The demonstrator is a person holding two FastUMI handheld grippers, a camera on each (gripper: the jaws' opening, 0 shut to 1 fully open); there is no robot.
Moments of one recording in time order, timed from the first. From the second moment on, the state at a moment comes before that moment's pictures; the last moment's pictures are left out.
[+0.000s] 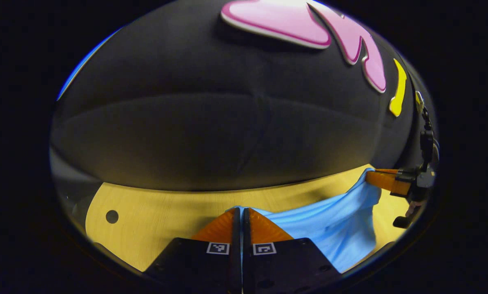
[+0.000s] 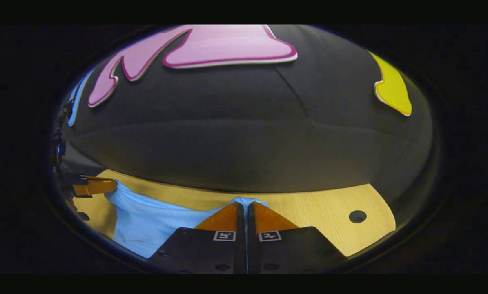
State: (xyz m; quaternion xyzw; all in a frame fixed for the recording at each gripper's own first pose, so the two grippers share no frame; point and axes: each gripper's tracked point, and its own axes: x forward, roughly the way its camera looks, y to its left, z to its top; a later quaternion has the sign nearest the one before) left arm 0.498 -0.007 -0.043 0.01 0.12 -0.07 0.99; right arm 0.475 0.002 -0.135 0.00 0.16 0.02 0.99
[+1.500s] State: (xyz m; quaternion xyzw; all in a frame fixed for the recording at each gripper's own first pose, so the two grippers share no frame) left arm -0.119 -0.064 0.010 0.00 -0.05 -0.15 0.99; right arm -0.097 0.006 0.044 -0.04 0.00 -0.04 1.00
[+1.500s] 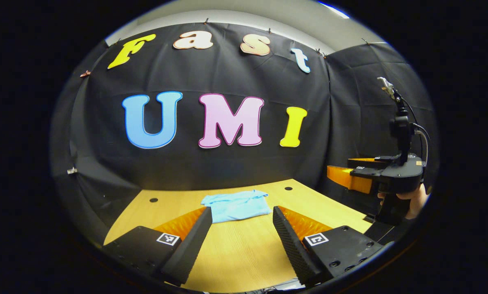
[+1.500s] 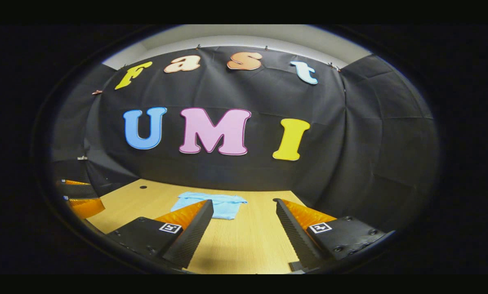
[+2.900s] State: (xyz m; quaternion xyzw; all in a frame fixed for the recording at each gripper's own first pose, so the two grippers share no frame) left arm -0.192 -0.014 0.003 0.00 -0.07 -0.09 0.99; right arm -0.175 0.050 0.034 -0.01 -0.02 -0.01 1.00
